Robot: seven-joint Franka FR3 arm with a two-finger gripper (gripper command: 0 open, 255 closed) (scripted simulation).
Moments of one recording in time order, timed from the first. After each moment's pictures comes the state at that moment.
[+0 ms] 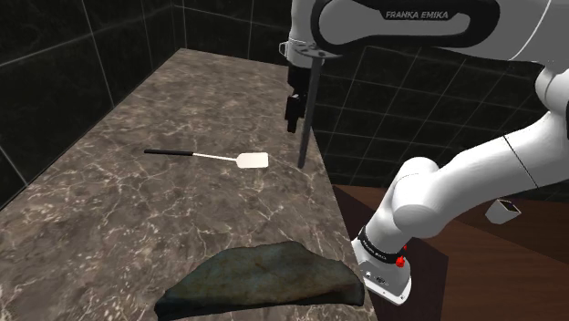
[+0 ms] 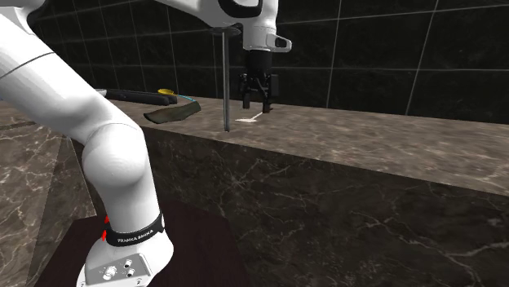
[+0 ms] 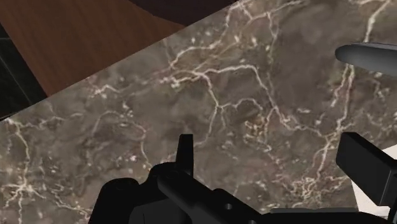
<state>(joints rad) 0.15 -0.57 0.04 -2.34 -0.02 1.68 -0.13</state>
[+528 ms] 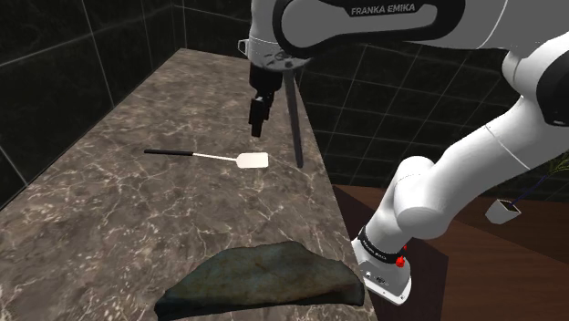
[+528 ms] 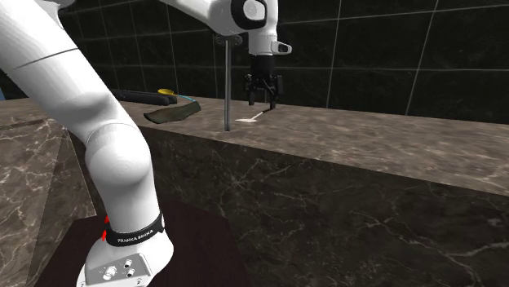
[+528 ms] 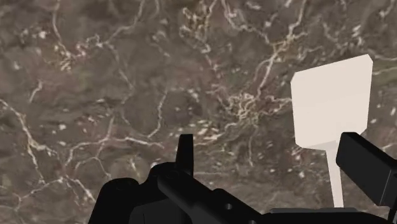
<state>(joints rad) 0.23 -0.38 0.11 -2.22 0.03 1.82 -0.17</state>
